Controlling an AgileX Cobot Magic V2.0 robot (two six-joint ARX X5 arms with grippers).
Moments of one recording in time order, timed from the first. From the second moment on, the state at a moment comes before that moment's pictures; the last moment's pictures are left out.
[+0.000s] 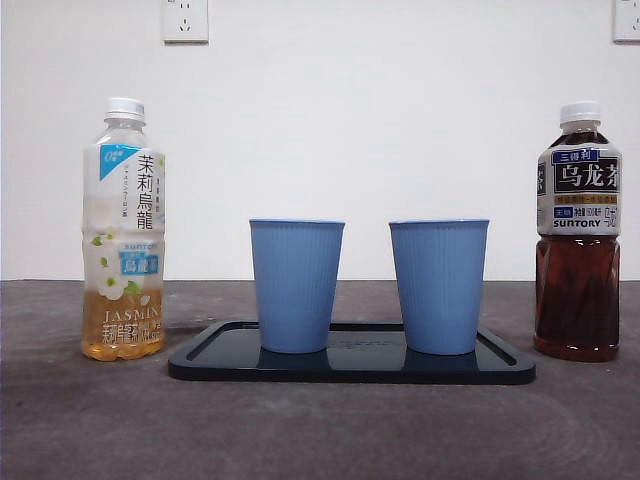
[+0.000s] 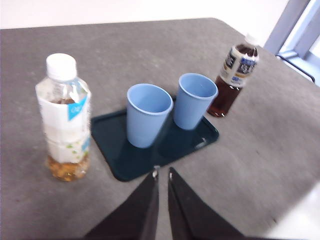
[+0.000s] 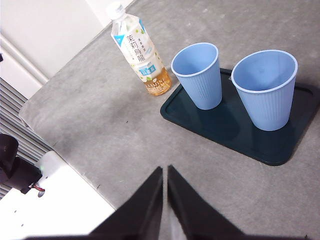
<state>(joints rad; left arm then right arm) -0.63 0.37 0.85 -0.83 0.05 -0.20 0.35 0.39 0.78 -0.86 -0.52 0.23</state>
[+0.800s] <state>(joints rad) -0.07 0.06 0.09 -0.25 0.04 -0.13 0.35 0.39 0.78 -0.86 -0.52 0.23</state>
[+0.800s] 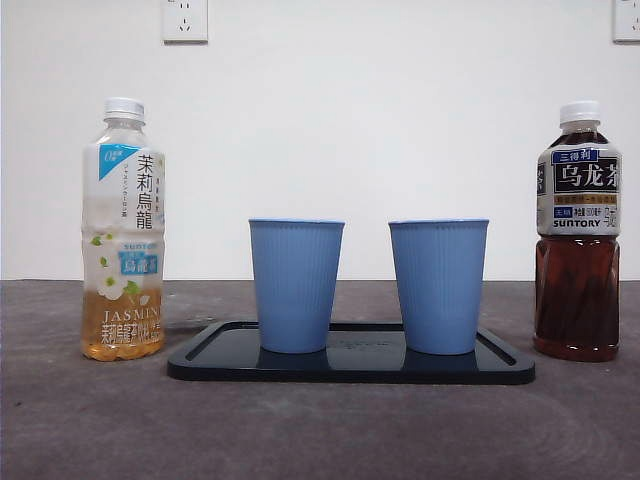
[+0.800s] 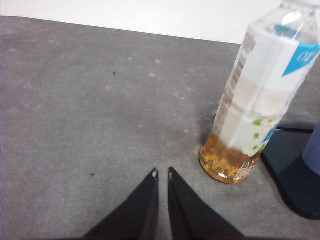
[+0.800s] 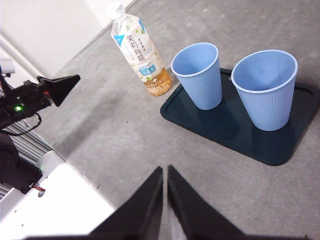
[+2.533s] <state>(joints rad) -0.03 0.01 0.03 -0.18 0.02 -0.12 0.04 0.23 0.40 -0.39 -0.33 0.12</state>
